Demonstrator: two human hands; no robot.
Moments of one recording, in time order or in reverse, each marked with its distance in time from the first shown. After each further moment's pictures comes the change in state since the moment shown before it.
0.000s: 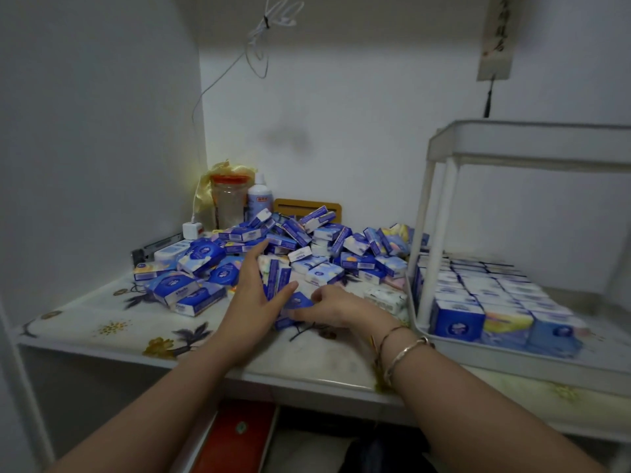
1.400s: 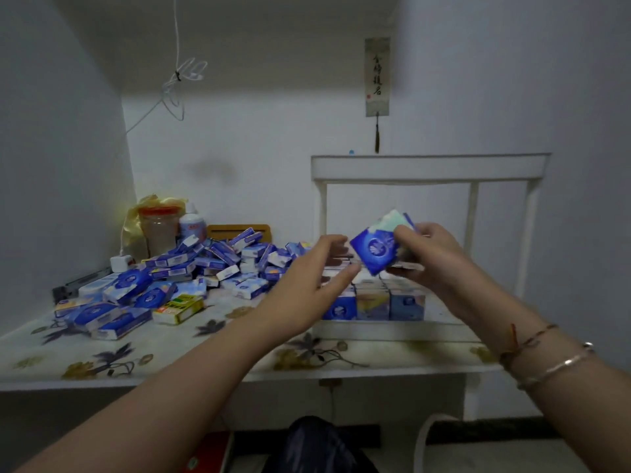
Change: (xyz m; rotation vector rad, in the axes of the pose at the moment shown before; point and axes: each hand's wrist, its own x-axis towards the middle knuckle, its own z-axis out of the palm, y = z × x) left_hand -0.046 0.187 0.089 -0.014 -0.403 0.361; right_hand -0.227 0.103 -0.135 0.877 0.690 -0.265
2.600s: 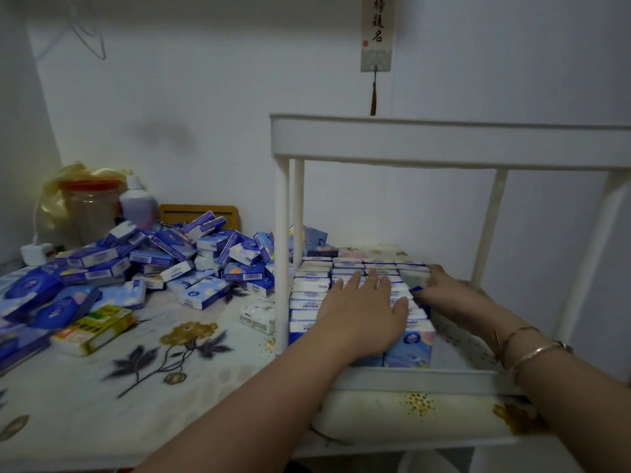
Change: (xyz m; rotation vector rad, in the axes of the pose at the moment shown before) left_hand 0.109 -0.044 0.117 0.562 -0.505 -0.178; right_hand 0.167 0.146 -0.076 -0.677 -0.025 0.403
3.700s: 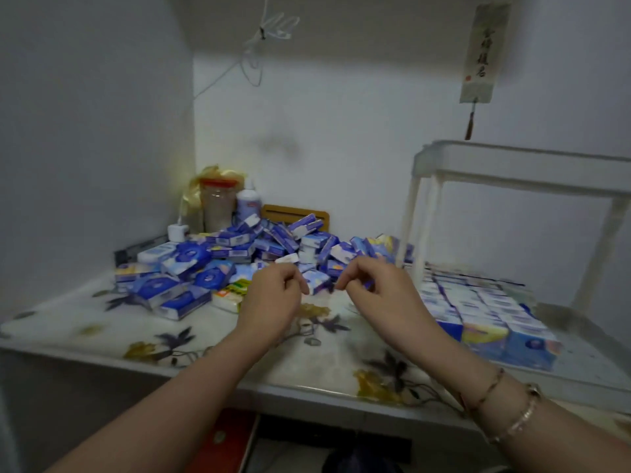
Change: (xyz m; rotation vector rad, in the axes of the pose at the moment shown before) left_hand -0.160 -0.186 -0.021 -0.604 0.763 -0.411; right_hand -0.186 -0.152 0.147 0.025 -0.012 -0.809
